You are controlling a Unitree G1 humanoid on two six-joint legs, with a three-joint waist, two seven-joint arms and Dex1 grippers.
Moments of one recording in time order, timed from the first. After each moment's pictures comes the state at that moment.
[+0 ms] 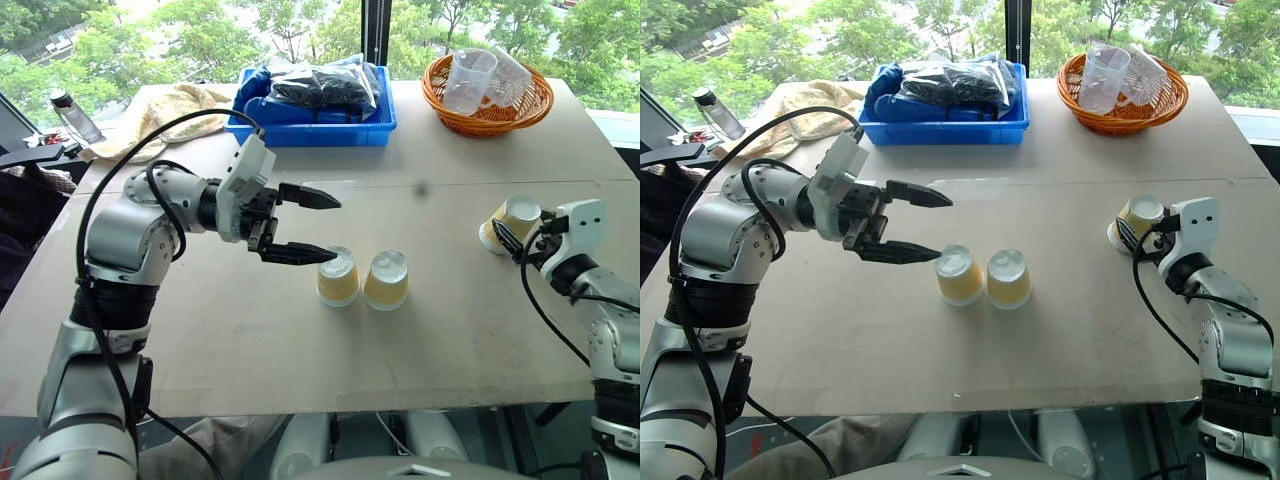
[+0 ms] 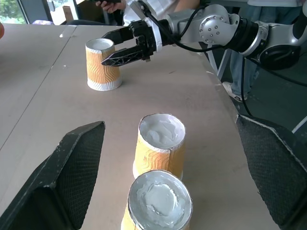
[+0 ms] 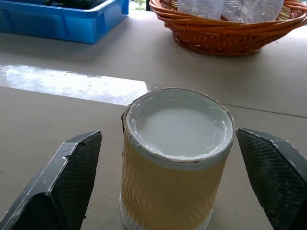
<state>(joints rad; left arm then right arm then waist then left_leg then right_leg) -0.71 0.79 -0.08 -0.03 -0.61 0.51 -1.44 -0.21 -0.45 -0.31 -0.11 0.30 0.42 0.44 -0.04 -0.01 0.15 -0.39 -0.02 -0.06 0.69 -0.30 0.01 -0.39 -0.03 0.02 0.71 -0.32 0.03</state>
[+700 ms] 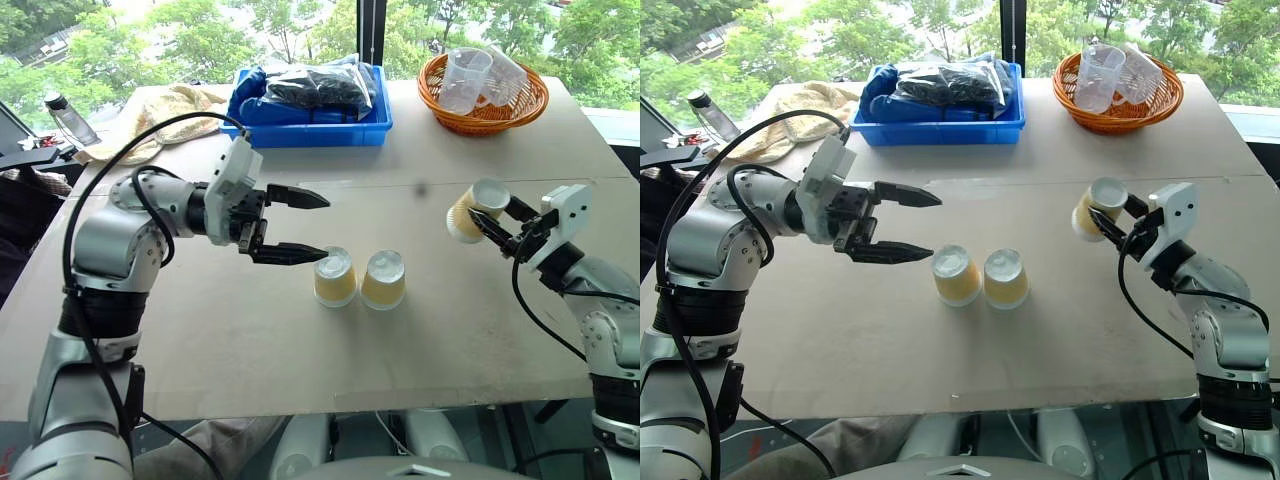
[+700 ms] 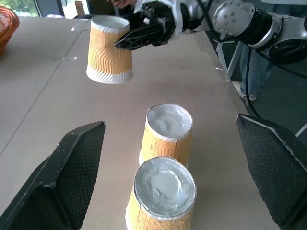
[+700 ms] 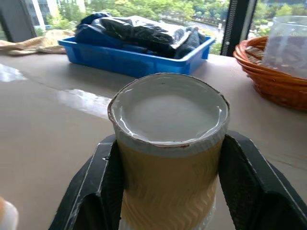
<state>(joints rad) -0.61 0.85 0.00 -0.05 -0.61 0.51 -1.43 -0.25 -0.51 -0.17 -0.40 0.56 0.49 0.65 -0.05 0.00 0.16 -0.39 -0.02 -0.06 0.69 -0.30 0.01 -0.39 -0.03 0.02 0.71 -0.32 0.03</state>
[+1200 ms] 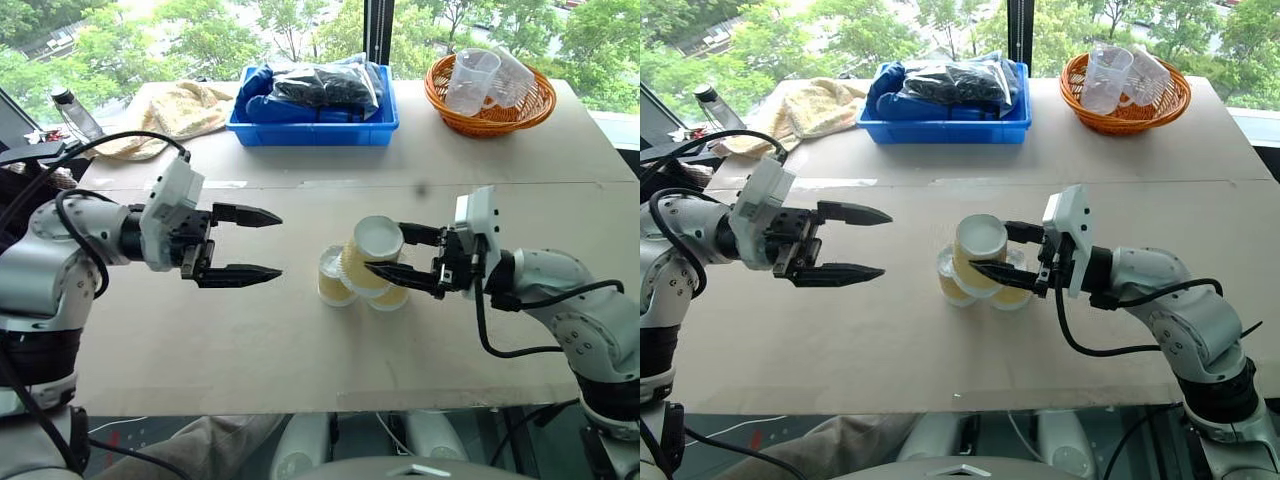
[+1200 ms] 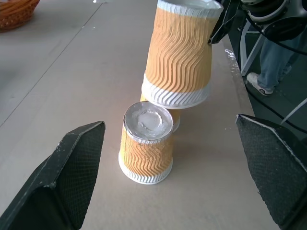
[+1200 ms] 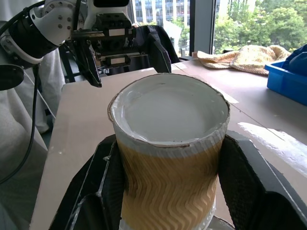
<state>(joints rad) -0.40 0.98 0.17 -0.18 -0.67 0.55 -1.44 -0.38 -0.55 0.12 -0.56 0.69 0.67 0.75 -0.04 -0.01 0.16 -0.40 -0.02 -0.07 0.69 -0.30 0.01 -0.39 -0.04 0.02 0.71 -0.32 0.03</state>
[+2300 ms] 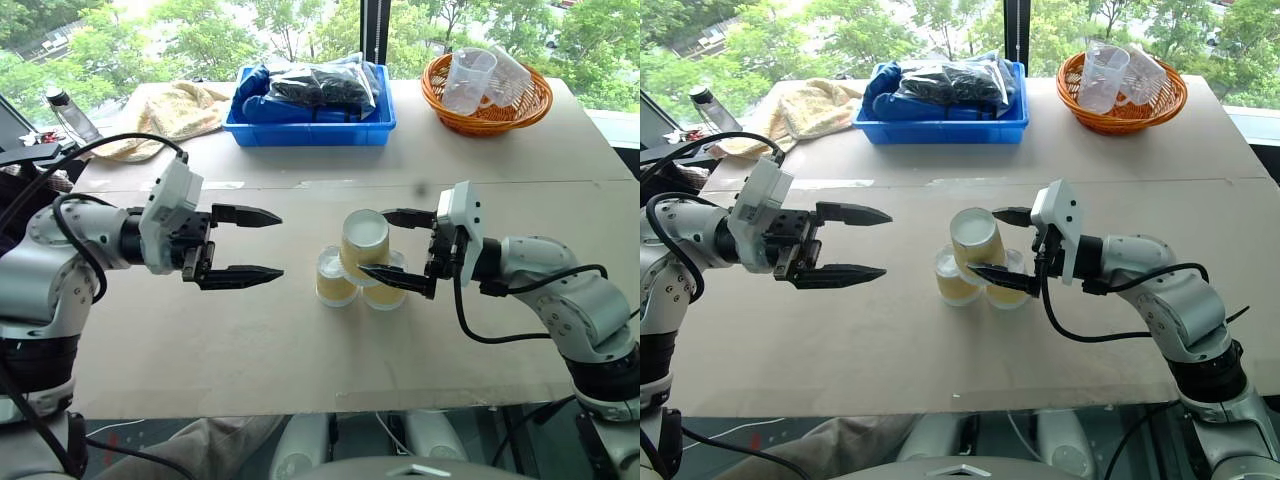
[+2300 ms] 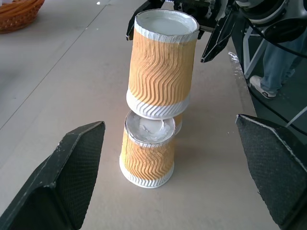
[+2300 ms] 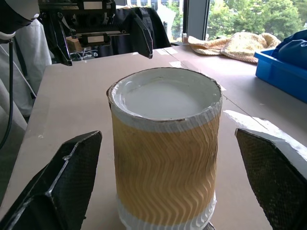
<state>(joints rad) -0.36 0.98 0.19 -0.19 -0.69 0.55 -1.40 -0.41 -0.57 0.11 -0.49 0.63 0.64 0.80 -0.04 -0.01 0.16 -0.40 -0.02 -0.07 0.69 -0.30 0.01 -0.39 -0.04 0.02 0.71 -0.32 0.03</state>
